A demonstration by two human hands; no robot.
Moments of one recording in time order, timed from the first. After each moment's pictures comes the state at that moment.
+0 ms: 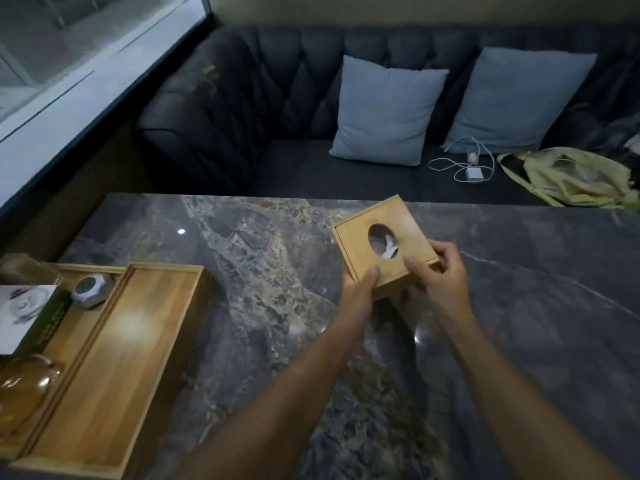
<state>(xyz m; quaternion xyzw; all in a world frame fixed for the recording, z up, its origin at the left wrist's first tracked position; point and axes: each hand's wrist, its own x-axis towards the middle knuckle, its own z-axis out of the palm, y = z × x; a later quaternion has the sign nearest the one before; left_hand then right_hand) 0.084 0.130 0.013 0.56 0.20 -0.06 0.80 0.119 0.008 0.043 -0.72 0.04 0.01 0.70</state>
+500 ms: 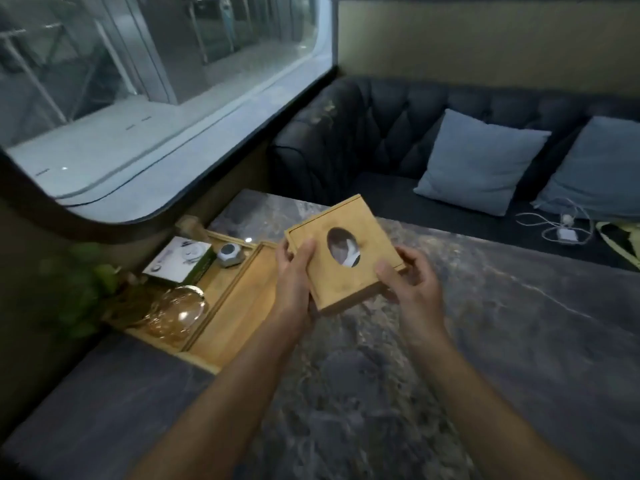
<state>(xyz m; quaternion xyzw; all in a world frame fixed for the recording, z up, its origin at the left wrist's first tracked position) -0.045 0.301 0.118 0.50 0.32 0.21 0.78 0.005 0.156 0.116 -0.64 -0.12 0.10 0.75</state>
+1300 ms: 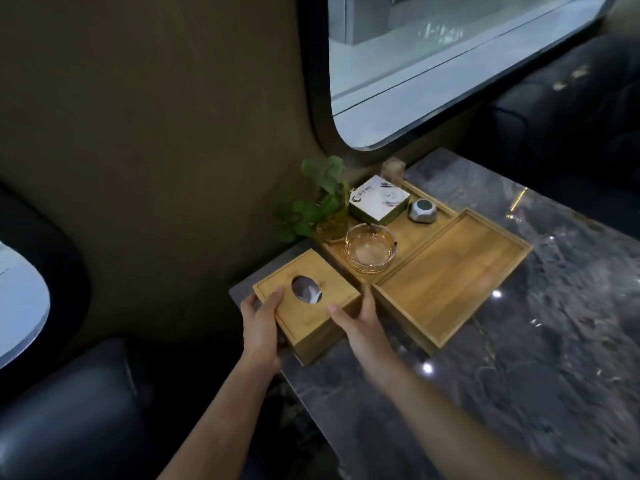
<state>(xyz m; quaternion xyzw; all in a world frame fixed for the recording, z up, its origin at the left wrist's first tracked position) -0.342 0.455 0.033 0.26 0.62 0.33 0.67 -0.219 0.370 0.024 -0.63 -0.22 0.51 0.55</state>
